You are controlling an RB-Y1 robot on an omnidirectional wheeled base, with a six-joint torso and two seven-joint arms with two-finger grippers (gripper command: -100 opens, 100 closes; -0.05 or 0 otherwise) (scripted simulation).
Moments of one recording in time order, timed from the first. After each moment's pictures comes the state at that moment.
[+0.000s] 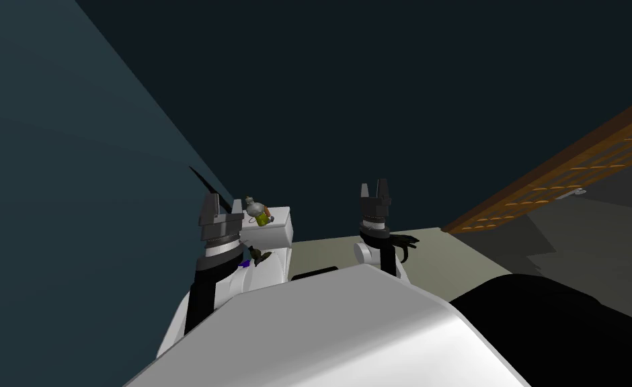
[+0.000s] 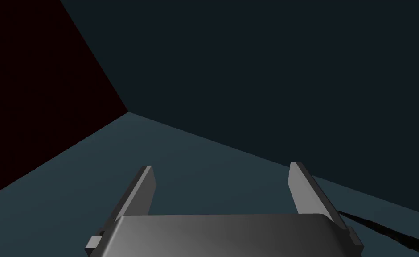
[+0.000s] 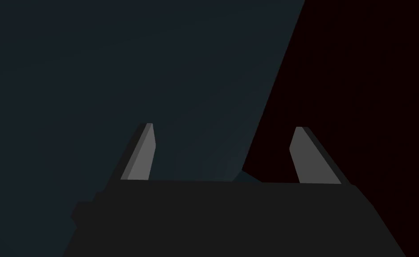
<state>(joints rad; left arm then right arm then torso) 0.46 0.04 0.03 -2.38 -0.10 -0.44 0.03 0.46 0.04 0.04 -2.34 -0.01 -0.64 0.09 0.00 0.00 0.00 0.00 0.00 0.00</state>
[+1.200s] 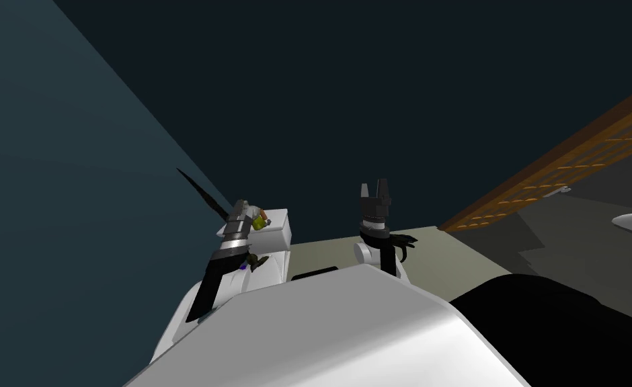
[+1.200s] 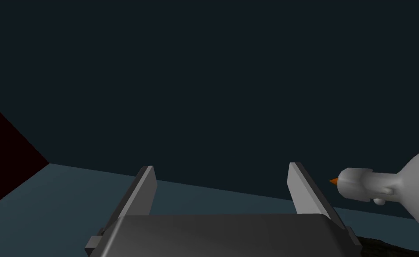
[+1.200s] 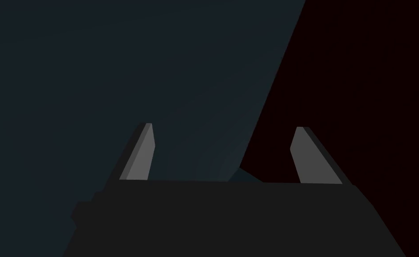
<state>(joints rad) 0.45 0.15 0.03 -2.31 -0.09 -0.17 0.02 0.46 0.04 0.04 -2.34 -0.01 -0.64 0.09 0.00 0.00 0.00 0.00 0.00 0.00</state>
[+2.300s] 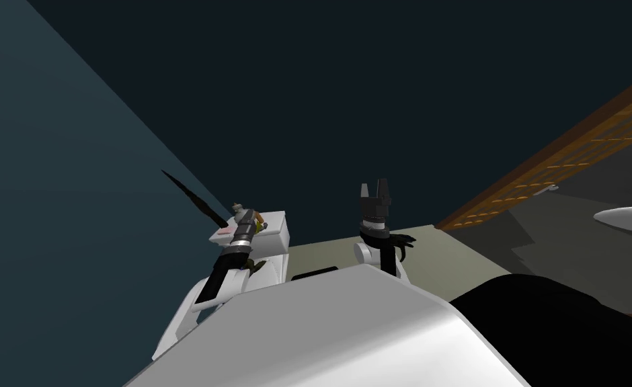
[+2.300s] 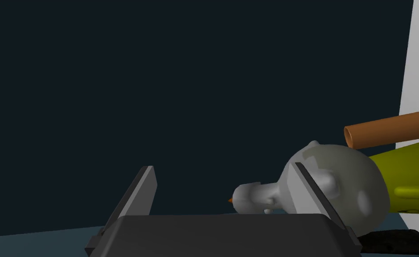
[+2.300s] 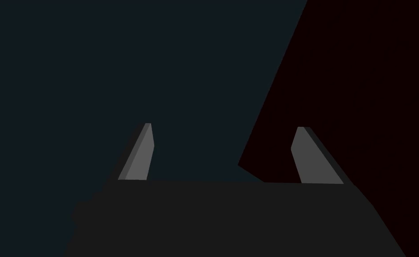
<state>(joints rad) 0.44 0.20 0.03 -2.23 -0.08 0.10 0.01 0.46 0.04 0.04 -2.34 -0.01 -0.64 0.09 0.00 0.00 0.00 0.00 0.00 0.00</state>
